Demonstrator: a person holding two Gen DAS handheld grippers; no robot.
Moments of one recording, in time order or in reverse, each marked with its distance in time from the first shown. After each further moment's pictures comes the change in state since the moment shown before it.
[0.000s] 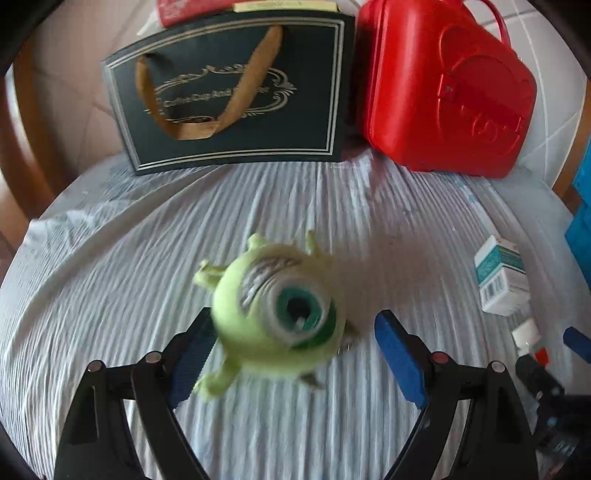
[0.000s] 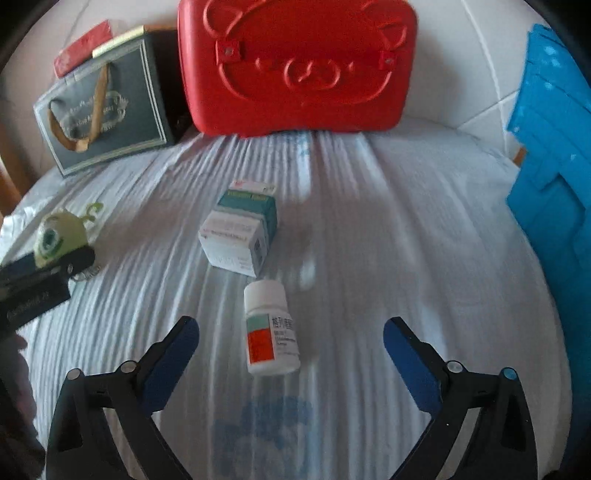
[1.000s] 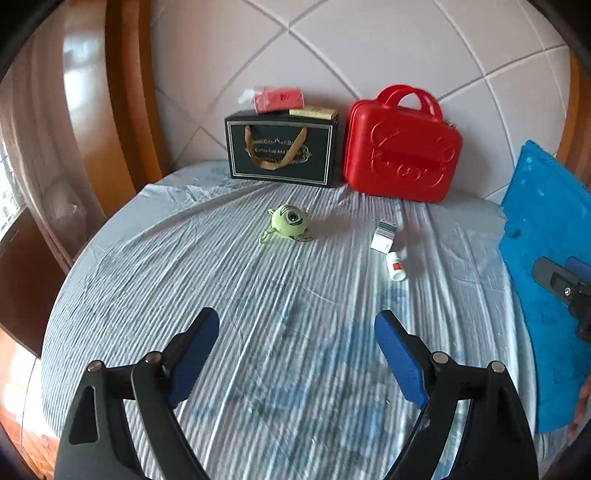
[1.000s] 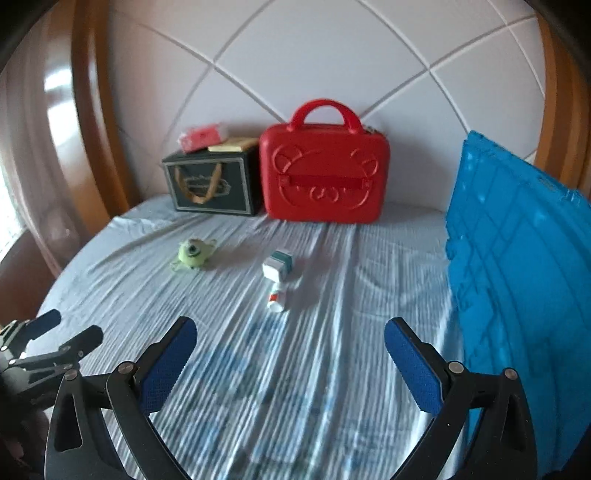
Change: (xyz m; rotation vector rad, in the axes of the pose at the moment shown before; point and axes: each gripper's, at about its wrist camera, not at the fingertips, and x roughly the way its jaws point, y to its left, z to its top) left arm -0.288 -0.063 -0.115 -0.171 -0.100 0.124; right arm -0.269 -0.080 -0.043 -0.175 -0.234 0.205
